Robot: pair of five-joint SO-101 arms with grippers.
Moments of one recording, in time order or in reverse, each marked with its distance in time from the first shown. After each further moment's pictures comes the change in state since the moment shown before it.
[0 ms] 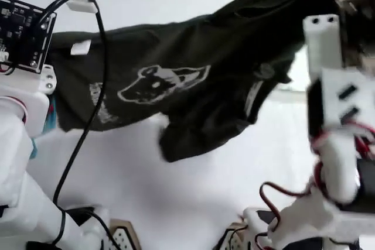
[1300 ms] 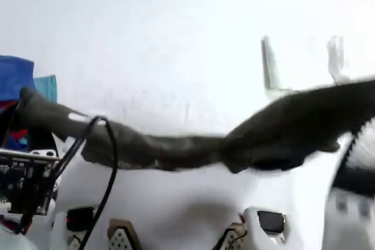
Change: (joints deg) left arm -0.3 -28.9 22.5 0.1 0.4; right arm 0.7 -15.6 -17.1 17.1 3.1
